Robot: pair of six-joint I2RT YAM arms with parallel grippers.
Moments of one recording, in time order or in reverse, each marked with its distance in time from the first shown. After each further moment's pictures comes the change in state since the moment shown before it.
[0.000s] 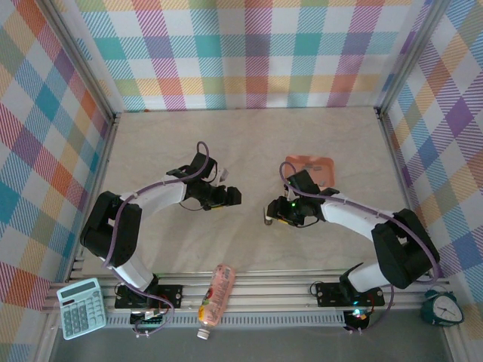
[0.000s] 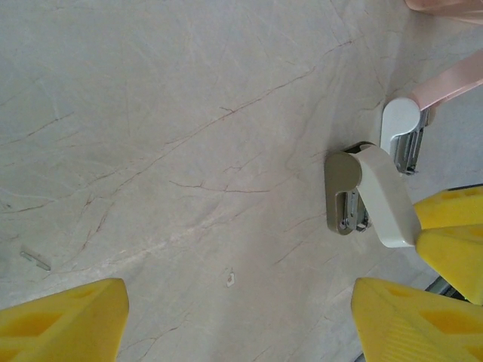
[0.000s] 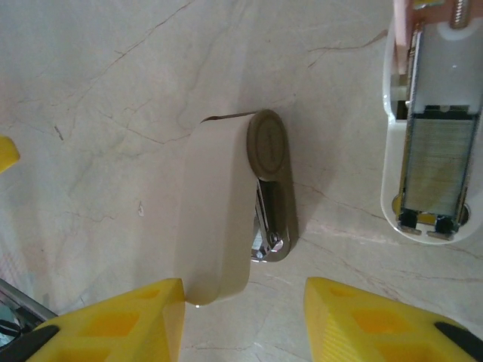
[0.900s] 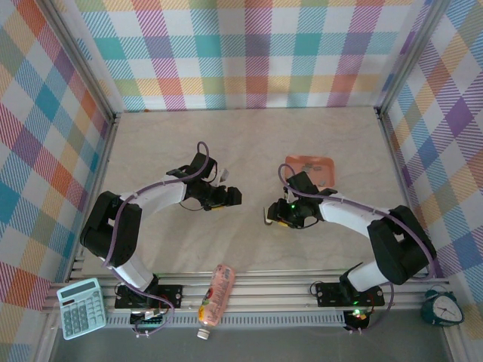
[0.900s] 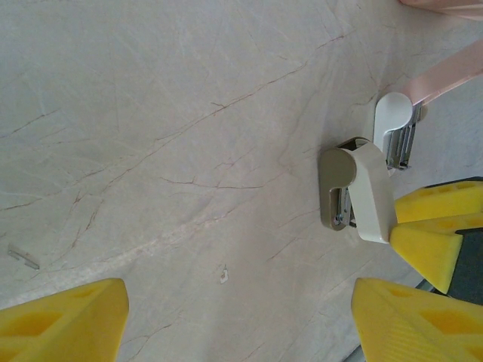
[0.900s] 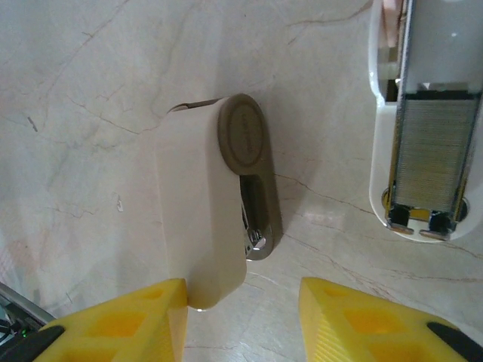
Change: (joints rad) left arm 0.000 0.000 0.000 0.000 0.018 0.001; right arm -0.001 0.032 -0.010 -0.001 -0.012 -0.008
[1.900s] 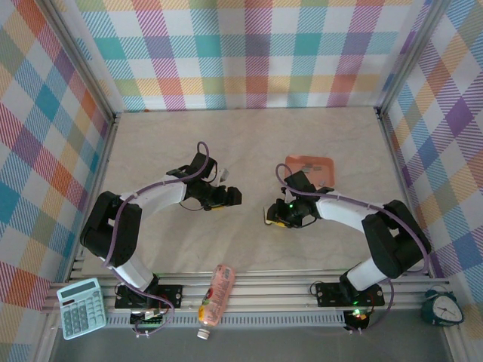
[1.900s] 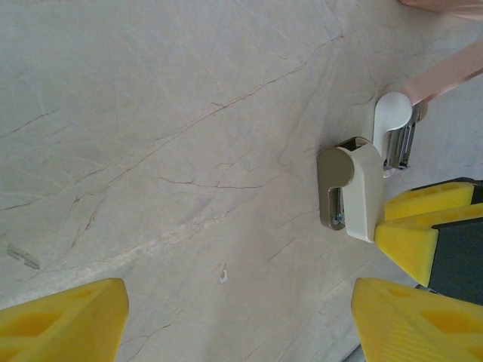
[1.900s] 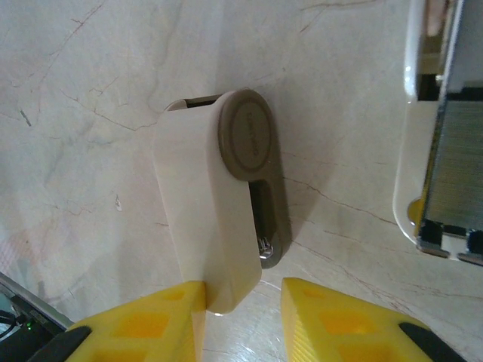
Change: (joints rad) left arm 0.000 0.000 0.000 0.000 0.000 0.000; right arm 0.001 0.054 0.020 0.003 -0.032 -0.003
